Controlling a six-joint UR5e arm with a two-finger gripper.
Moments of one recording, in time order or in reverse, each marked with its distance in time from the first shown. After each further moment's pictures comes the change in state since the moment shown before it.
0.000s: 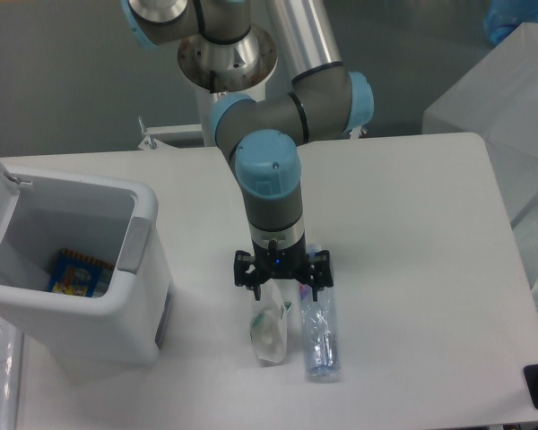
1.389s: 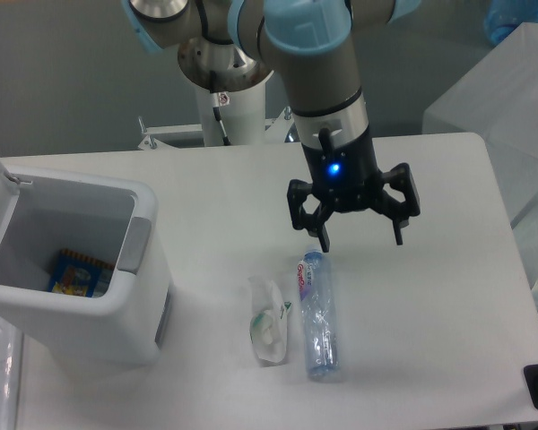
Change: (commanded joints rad) arm 0.094 0.179 0.184 -0.026 0.089 0.146
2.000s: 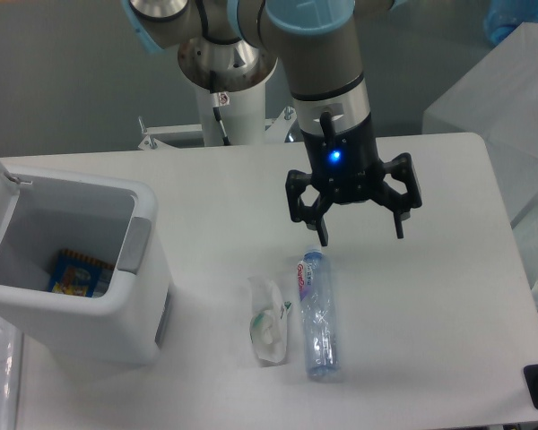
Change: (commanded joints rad) arm 0.015 0.047 0.072 -0.132 -0.008 0.009
